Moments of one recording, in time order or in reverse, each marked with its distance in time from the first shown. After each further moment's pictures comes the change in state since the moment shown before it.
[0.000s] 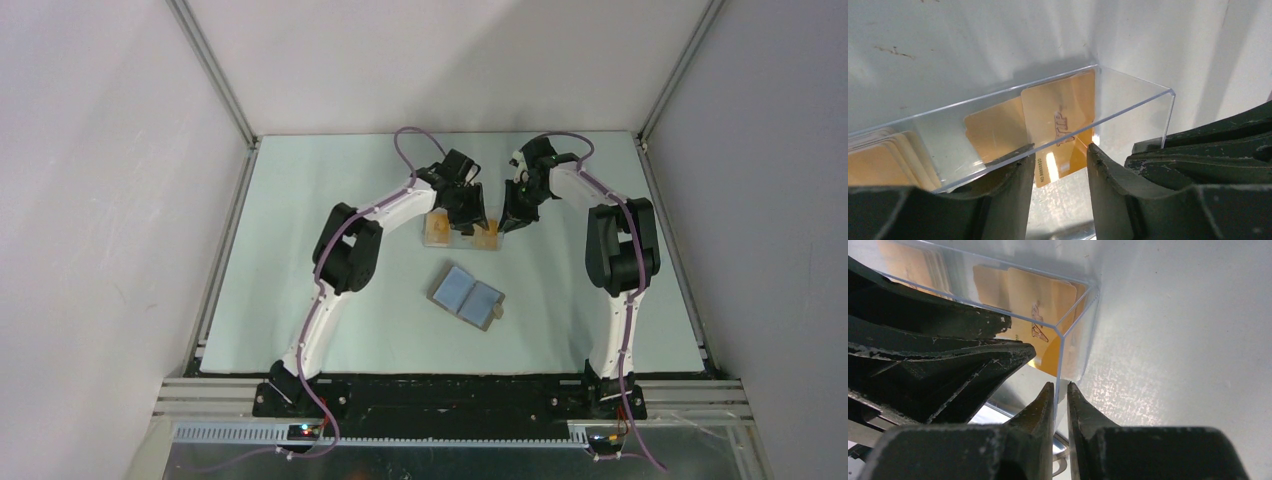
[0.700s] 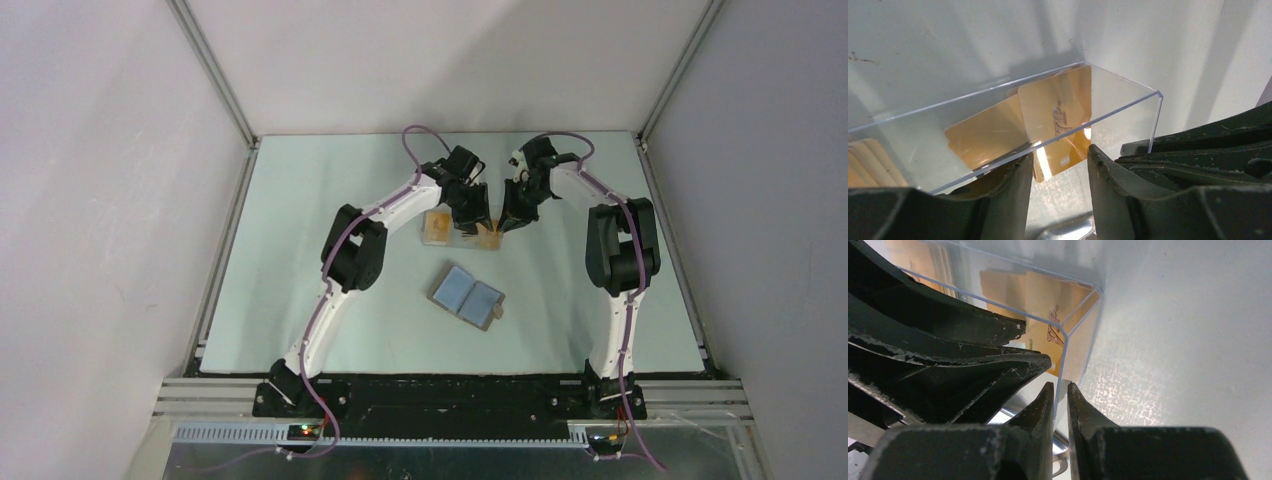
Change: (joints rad) left arm -0.008 0.079 0.154 -0.141 0.047 0.022; right arm -0.002 0.000 0.000 0.007 -0.024 -0.008
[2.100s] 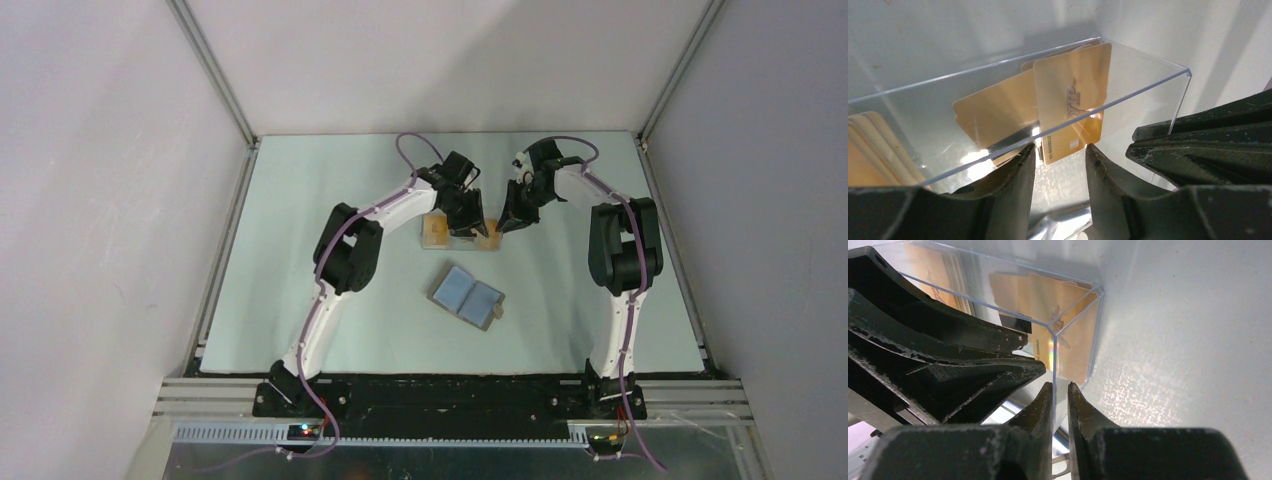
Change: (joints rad) left arm 0.001 -0.081 -0.156 0.051 0.005 -0.062; right arm -0.029 0.000 -0.038 0.043 -0.092 0.015
